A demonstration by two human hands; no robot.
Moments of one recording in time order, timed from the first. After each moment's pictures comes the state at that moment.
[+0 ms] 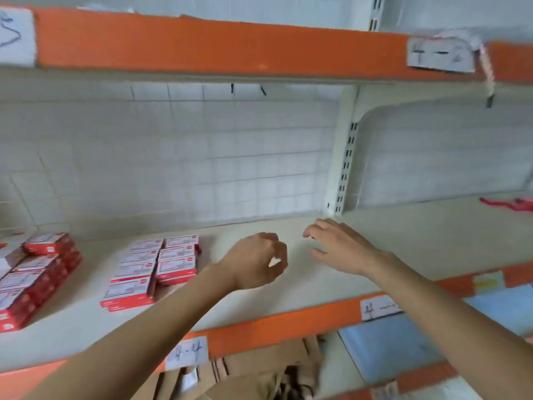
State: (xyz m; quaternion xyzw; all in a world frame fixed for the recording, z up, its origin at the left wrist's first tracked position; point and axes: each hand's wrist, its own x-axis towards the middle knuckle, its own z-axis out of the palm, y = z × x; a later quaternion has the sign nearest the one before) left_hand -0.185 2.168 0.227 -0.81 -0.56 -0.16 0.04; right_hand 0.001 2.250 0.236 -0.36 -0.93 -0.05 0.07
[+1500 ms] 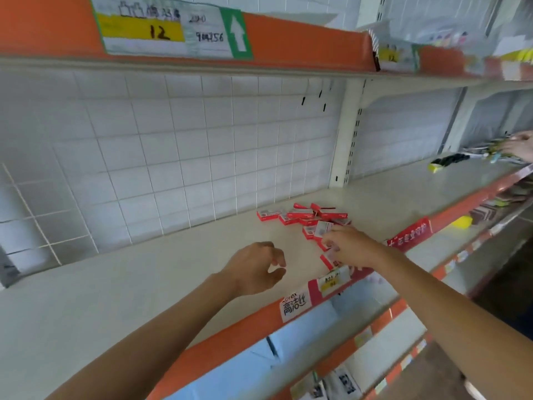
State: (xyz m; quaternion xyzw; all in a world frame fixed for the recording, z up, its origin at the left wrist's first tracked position) left_hand 0.398 2.520 0.199 -0.87 -0.47 -0.13 -0.06; right_hand 0.626 2.553 0.214 -0.60 -0.79 0.08 0.02
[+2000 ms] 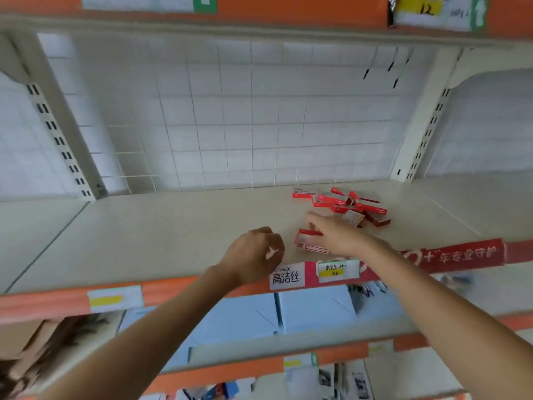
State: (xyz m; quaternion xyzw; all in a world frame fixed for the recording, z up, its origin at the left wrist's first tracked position) left_hand 0.431 2.470 0.182 -0.74 -0.64 -0.21 -0.06; right_hand 0.605 2.570 0.212 -0.41 -0.90 0.14 0.01
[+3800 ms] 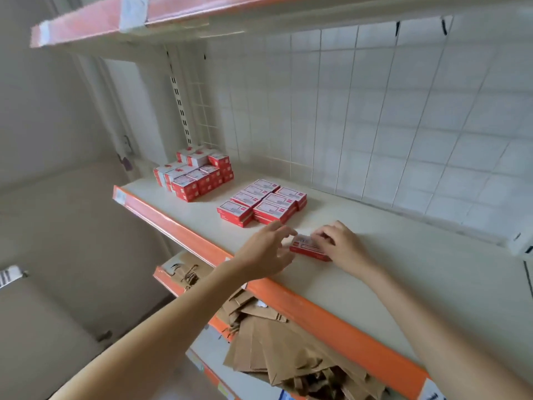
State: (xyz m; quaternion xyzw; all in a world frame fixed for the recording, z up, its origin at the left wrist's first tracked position) left_hand -0.187 2.117 0.173 -0.45 -0.86 -0.22 0.00; right_hand -0.120 2.295 0.147 -0.10 -0.93 0.33 0.13
